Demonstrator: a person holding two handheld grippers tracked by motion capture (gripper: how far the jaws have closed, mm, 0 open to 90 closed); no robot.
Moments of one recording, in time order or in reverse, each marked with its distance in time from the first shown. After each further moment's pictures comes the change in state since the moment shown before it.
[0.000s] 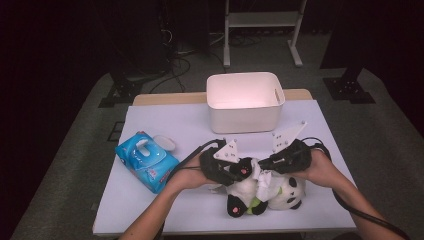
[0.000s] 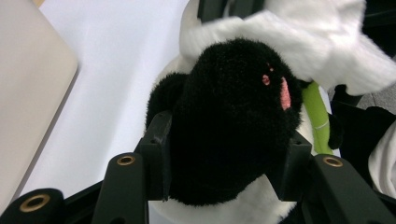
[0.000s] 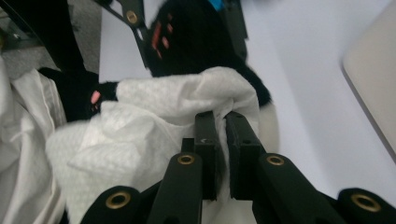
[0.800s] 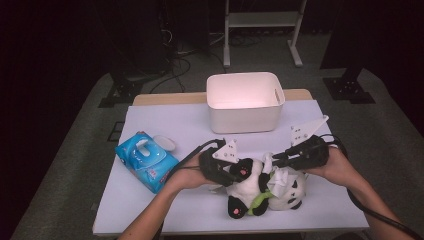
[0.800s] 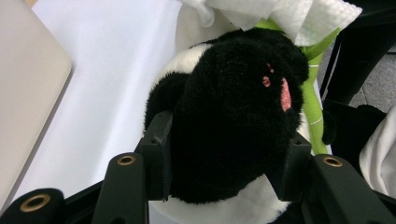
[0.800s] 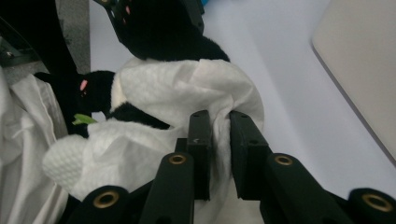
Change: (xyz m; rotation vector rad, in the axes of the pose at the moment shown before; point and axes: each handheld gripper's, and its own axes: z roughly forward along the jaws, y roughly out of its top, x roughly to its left) left arm 0.000 0.001 -0.001 0.002 -0.016 0.000; right arm -0.011 -0.020 -0.028 -0.043 -0.019 0.082
